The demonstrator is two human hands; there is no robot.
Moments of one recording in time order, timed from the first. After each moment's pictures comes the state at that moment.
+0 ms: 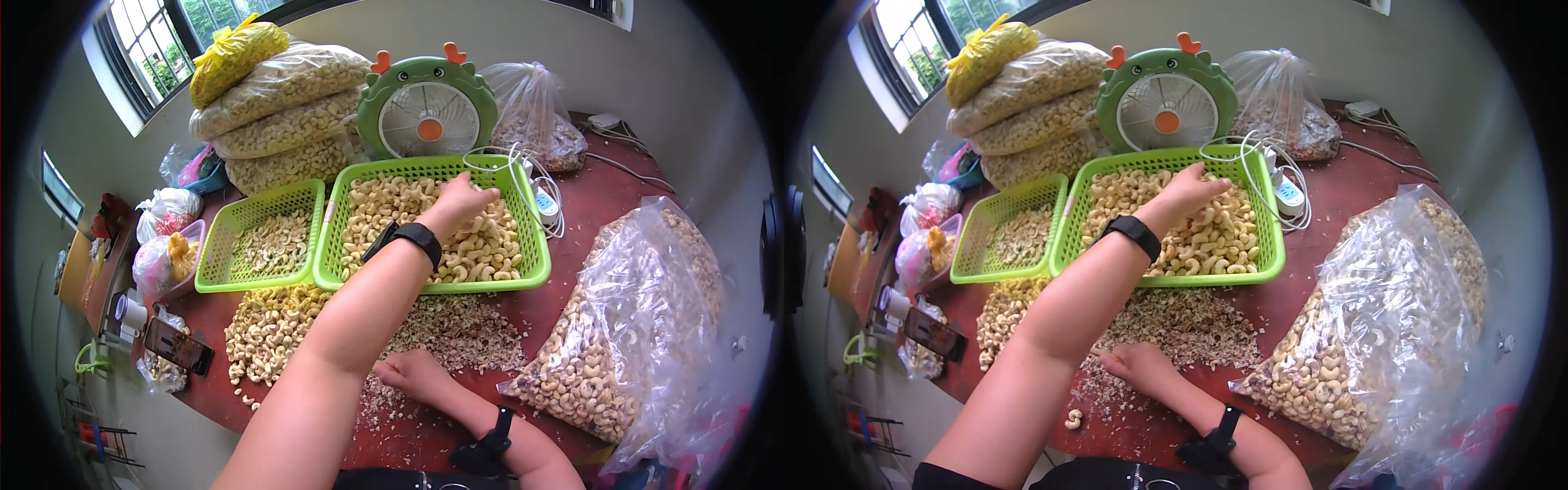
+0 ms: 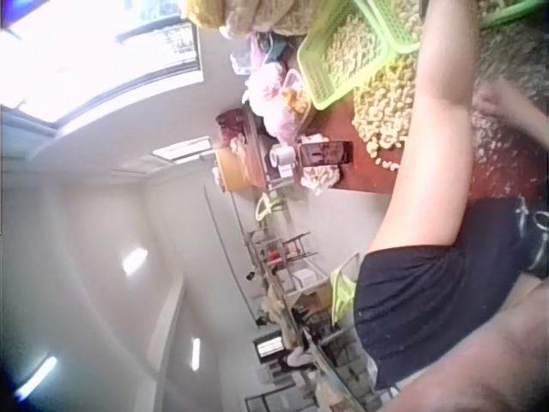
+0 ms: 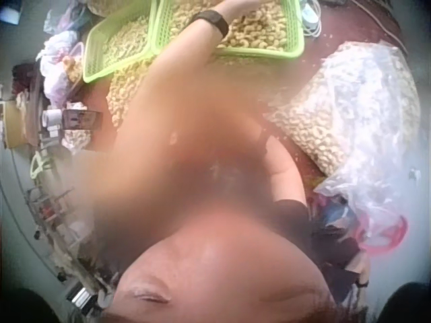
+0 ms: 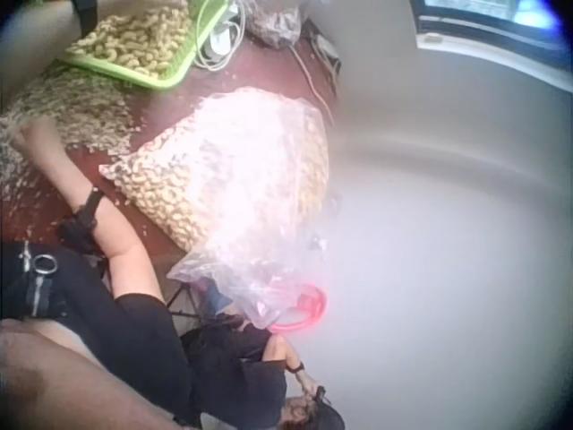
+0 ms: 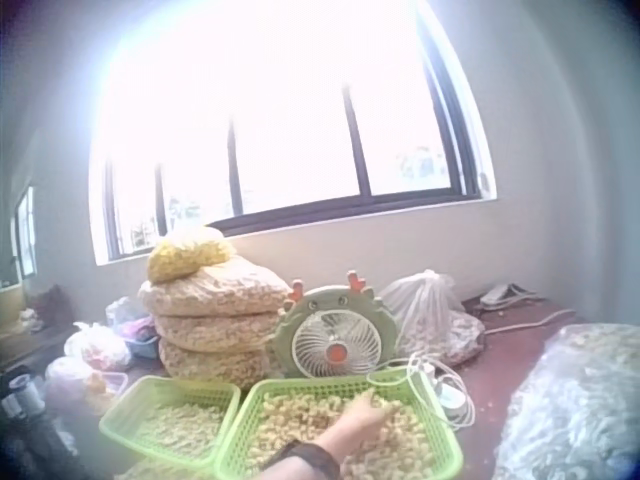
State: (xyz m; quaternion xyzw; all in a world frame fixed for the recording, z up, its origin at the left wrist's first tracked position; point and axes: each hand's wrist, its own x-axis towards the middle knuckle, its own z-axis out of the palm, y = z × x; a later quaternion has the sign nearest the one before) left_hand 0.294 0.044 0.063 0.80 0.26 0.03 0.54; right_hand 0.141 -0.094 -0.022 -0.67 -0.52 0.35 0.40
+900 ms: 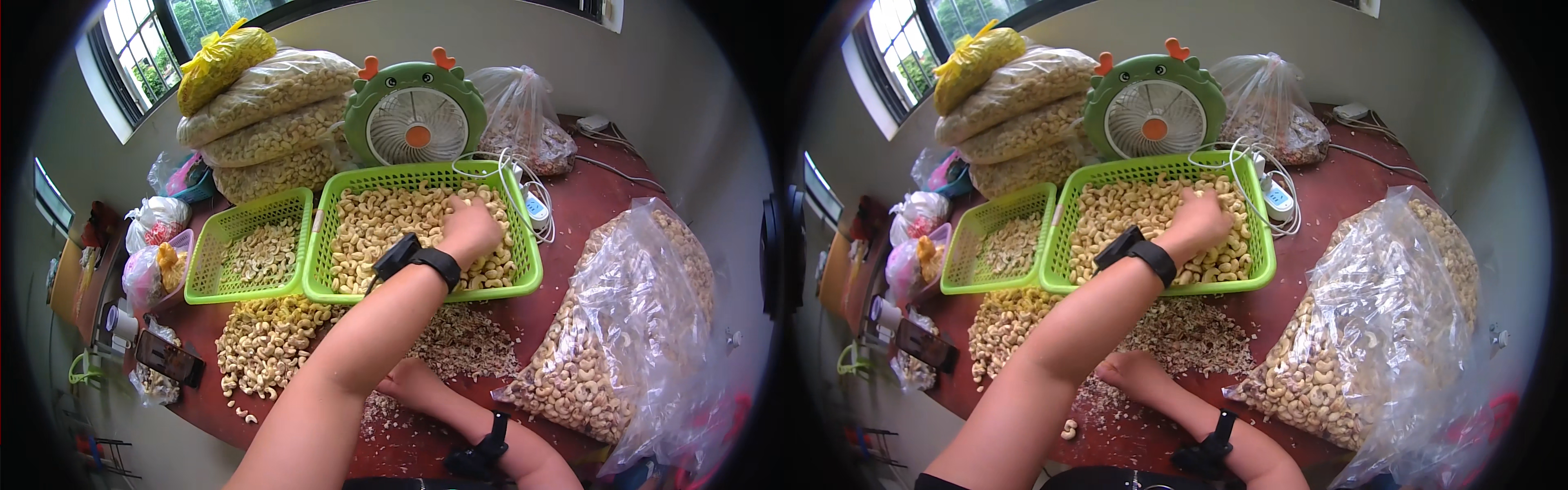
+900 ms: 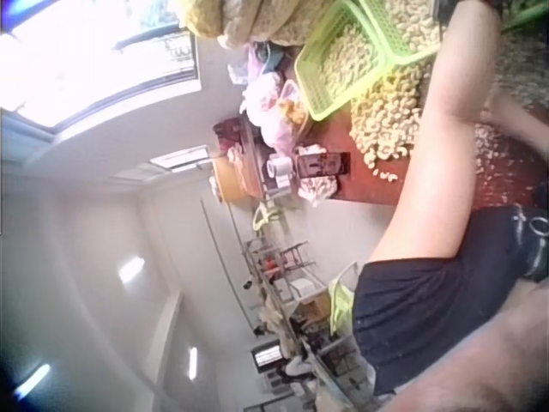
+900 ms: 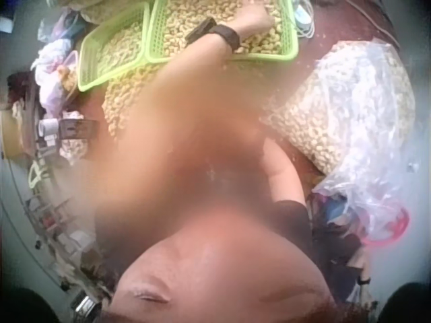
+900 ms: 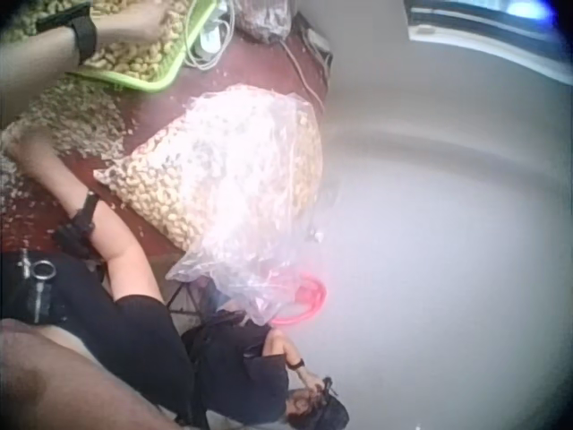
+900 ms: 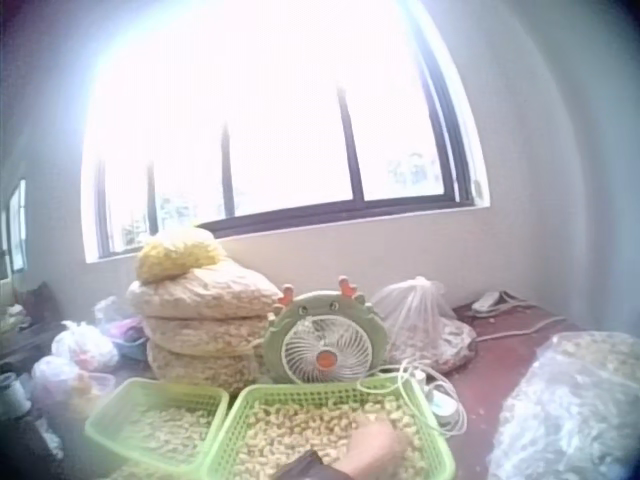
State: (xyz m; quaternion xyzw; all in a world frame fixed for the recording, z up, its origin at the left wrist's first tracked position) left_hand 0.297 0.001 0.052 0.92 0.27 0.00 0.28; right_hand 0.139 -0.088 -0.034 -0.66 -0.53 0.32 0.42
